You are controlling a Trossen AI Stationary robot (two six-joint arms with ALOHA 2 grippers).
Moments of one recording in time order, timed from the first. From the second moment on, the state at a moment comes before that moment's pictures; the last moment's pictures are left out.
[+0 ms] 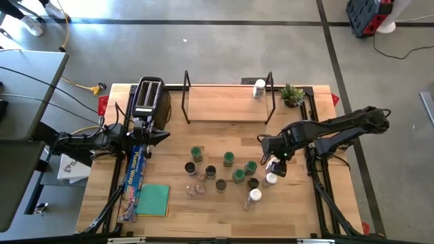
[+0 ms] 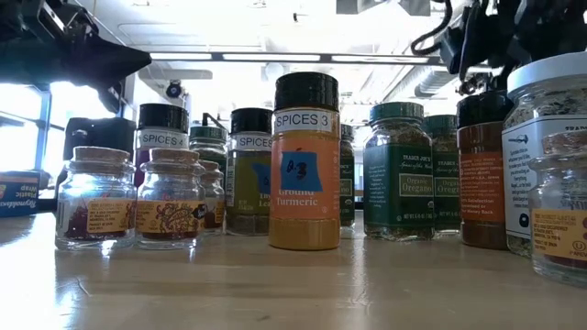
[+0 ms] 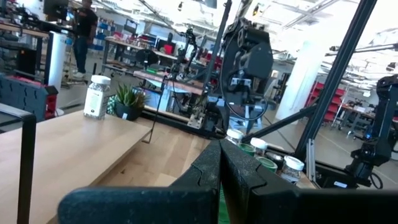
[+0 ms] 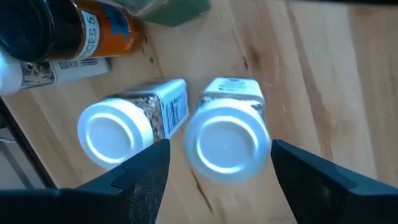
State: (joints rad) left arm 0.00 0.03 0.01 0.15 -0.12 -0.26; right arm 0.17 1.31 0.96 -1.06 -0.18 0.53
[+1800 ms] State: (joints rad) left arm 0.00 0.03 0.01 0.13 -0.12 -0.26; right arm -0.53 1.89 1.92 -1.43 0.02 -0.48
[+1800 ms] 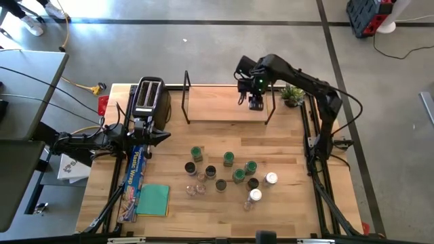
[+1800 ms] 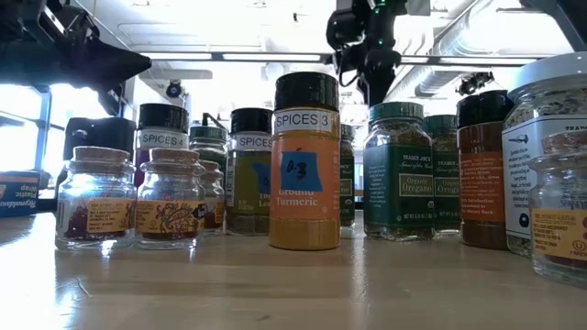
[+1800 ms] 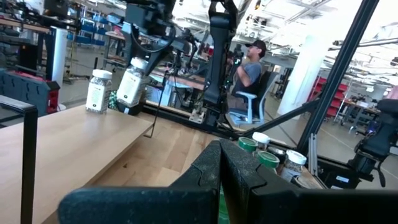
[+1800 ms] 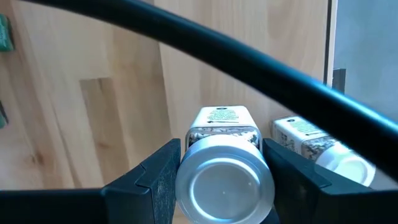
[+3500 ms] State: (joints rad) left arm 0.00 0.03 0.01 0.12 -0.22 -0.26; right arm -0.68 1.93 1.92 -1.37 -0.13 -0.74
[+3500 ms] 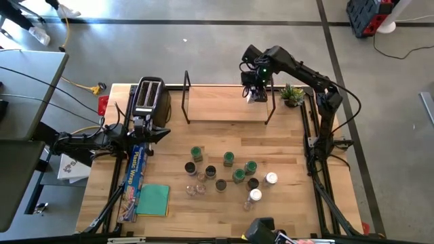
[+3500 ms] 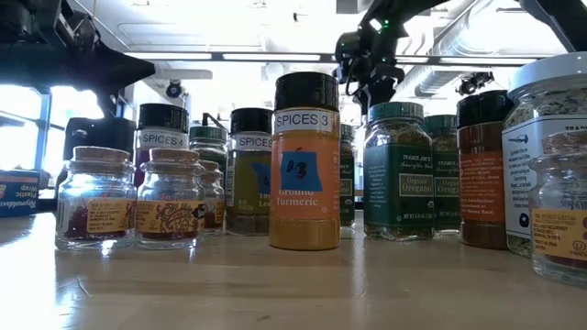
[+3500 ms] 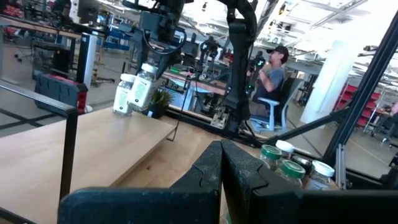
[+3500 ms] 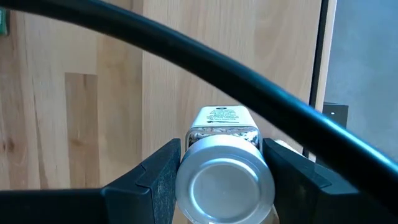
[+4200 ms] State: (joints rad) left arm 0.00 0.03 0.01 0.12 -0.22 -0.26; right arm -0.67 1.93 1.92 -1.43 -0.12 -0.76
